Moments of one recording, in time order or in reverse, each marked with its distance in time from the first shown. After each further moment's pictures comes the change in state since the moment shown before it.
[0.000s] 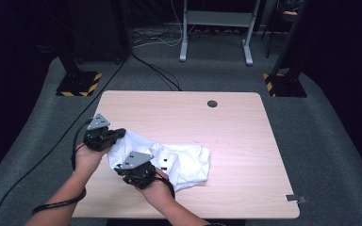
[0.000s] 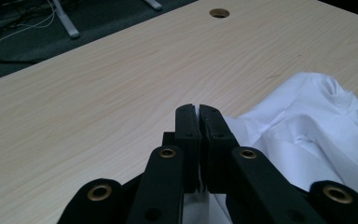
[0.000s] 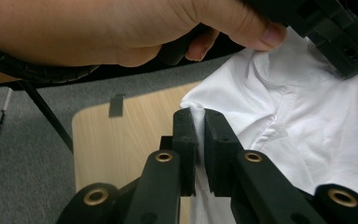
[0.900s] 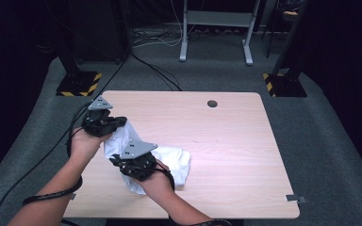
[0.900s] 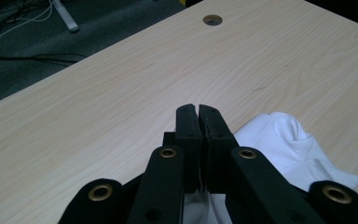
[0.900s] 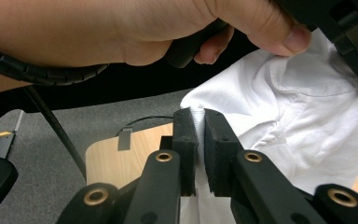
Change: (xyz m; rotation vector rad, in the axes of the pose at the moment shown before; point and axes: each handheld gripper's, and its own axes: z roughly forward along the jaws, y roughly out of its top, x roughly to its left) left arm -0.018 0.061 -0.015 0.082 0.005 0.031; right arm -0.006 0.036 -0.027 -0.084 0.024 0.005
